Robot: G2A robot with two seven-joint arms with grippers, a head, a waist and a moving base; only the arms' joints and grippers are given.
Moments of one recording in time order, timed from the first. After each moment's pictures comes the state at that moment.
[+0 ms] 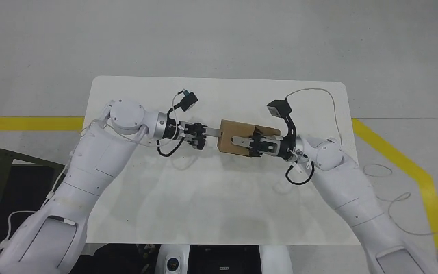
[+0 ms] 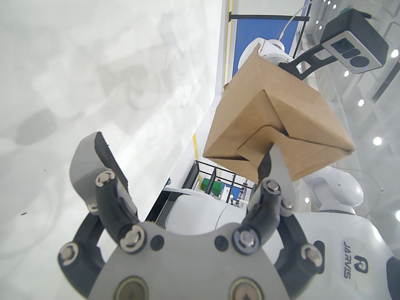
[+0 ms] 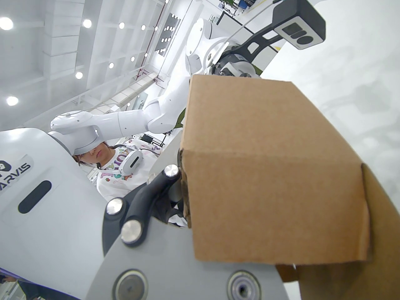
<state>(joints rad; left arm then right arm) 0.66 -1.09 -0.93 -1.24 -0.26 -0.01 -1.29 -0.87 -1.13 0.96 -1.30 0.49 -0.75 1.01</state>
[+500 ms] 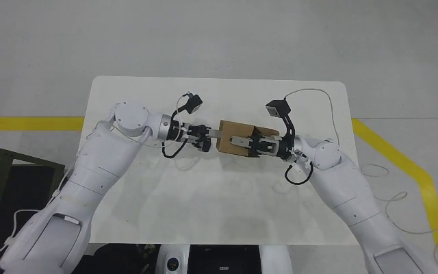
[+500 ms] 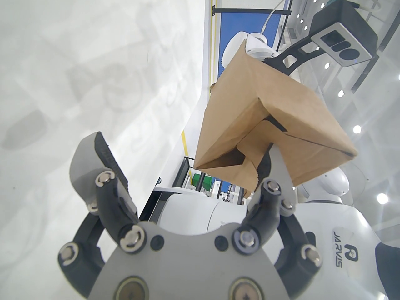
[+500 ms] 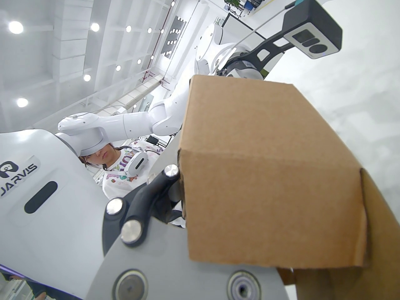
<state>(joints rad) 0.64 -1.11 -0.89 -1.19 -0.33 -0.06 -1.30 -0.86 -1.15 0.95 -1.28 0.52 -0.76 1.03</state>
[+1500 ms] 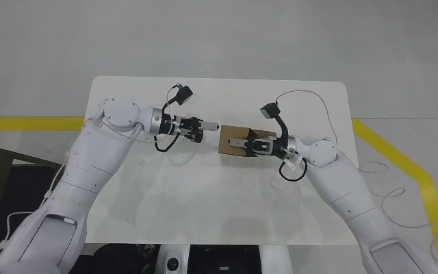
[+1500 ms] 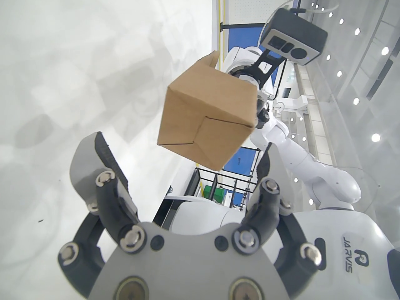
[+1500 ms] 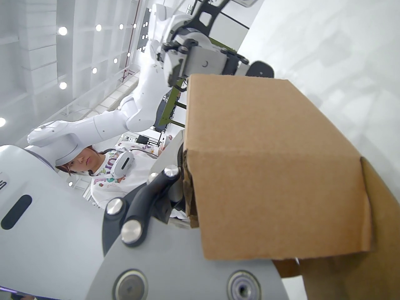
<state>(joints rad) 0.66 -1.08 -0.97 -1.22 -0.24 -0.10 -1.27 -0.81 -1.17 0.90 -1.15 0.40 -0.67 1.02</state>
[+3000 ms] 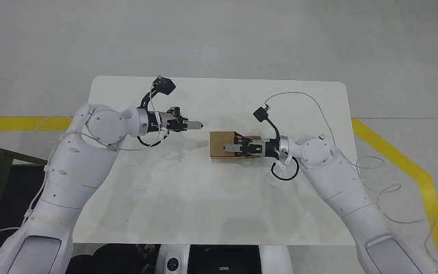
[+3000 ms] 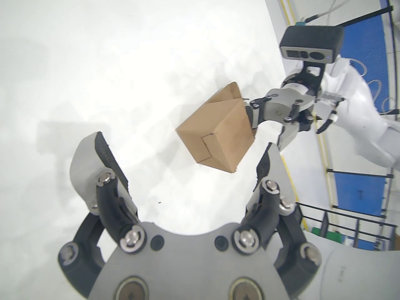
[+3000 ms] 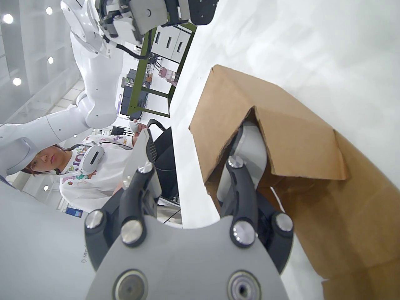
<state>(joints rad) 0.80 -1.00 -1.11 -1.45 0.27 -0.29 -1.03 -0.80 -1.19 0.92 -1.13 0.17 -0.62 0.99</state>
